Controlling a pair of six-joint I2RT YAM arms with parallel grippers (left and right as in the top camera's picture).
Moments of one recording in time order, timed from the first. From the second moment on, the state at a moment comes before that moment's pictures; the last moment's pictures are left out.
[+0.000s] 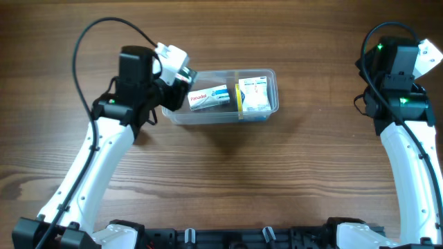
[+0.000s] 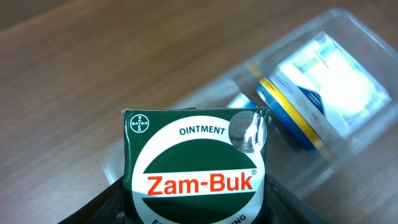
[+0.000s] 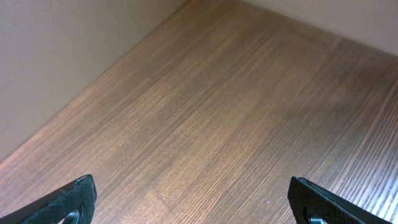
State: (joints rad) left arm -0.24 1.41 1.10 -0.51 0.22 0.24; right arm -0.06 1.34 1.19 -0.60 0.53 0.63
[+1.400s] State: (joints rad) left arm -0.46 1.65 1.13 -0.35 0.23 0.63; right arm -0.06 1.34 1.19 -0.60 0.53 0.63
